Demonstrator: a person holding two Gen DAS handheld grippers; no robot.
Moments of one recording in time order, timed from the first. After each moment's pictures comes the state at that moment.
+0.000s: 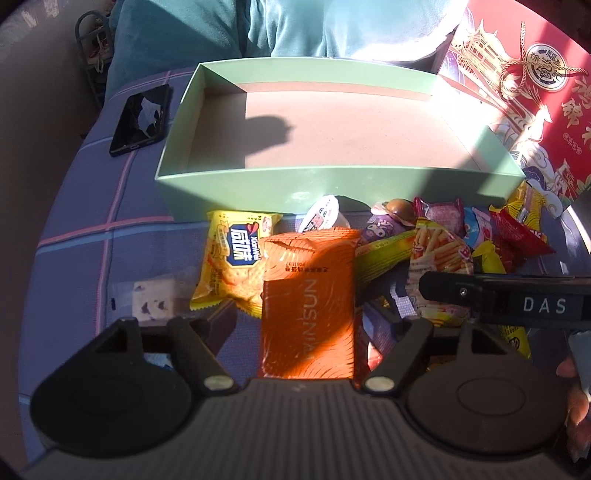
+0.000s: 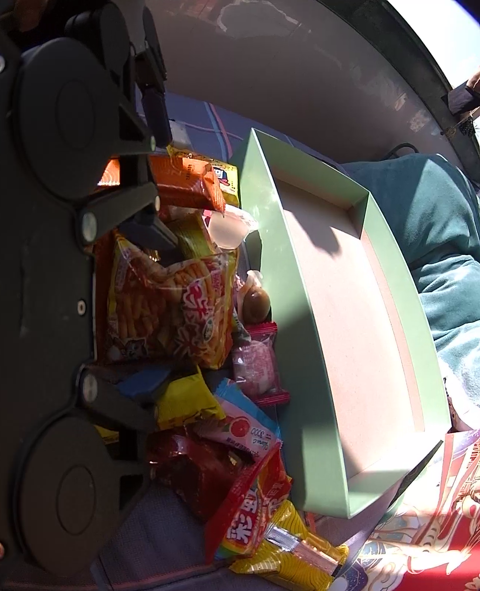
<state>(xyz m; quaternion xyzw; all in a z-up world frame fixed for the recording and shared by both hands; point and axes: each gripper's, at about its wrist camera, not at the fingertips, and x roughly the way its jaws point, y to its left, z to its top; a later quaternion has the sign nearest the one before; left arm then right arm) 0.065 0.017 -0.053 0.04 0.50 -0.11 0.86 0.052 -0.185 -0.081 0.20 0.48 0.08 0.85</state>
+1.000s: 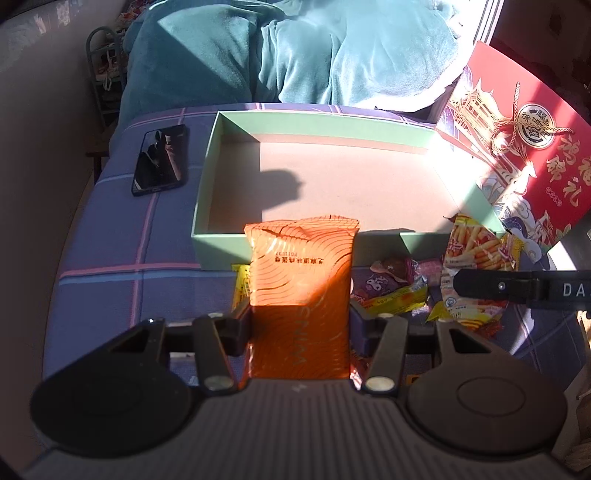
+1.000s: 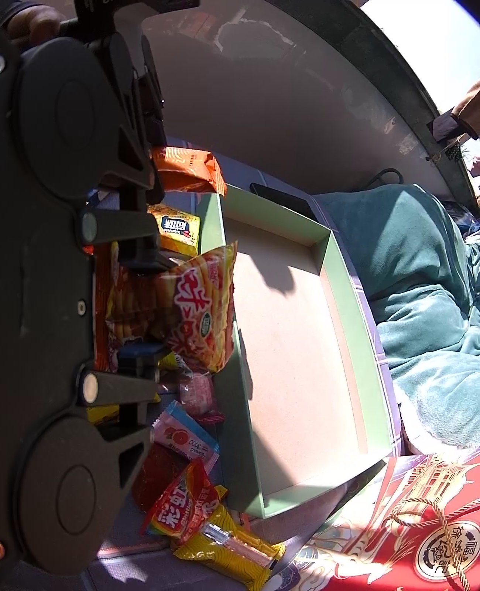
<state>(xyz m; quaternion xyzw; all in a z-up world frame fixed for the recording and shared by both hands) 0.076 0.042 0.005 0.01 0.46 -0.11 0.88 0.061 -0.193 -0.002 0.19 0.45 0.10 0.87</state>
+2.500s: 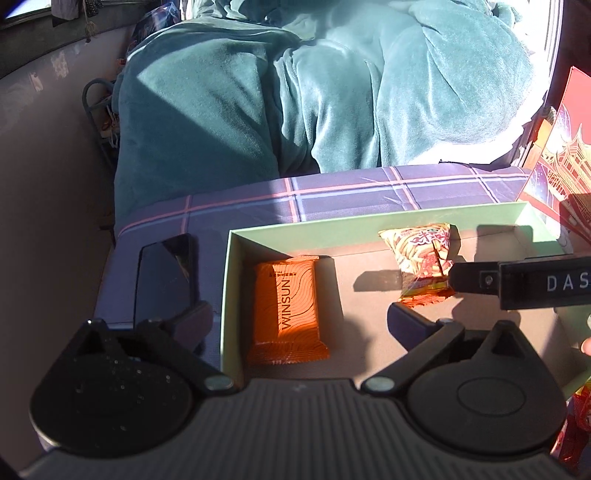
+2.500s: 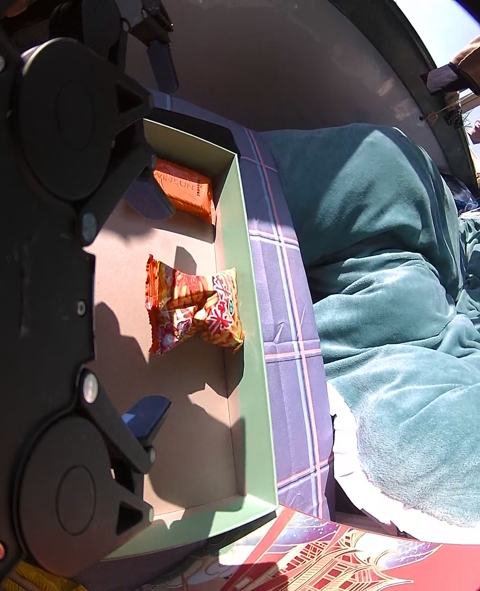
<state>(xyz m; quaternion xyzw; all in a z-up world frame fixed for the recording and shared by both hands) 0.264 0.016 -0.004 0.08 0.43 -0.07 0.90 0.268 -0.188 -0.029 0.14 0.45 0.05 0.88</state>
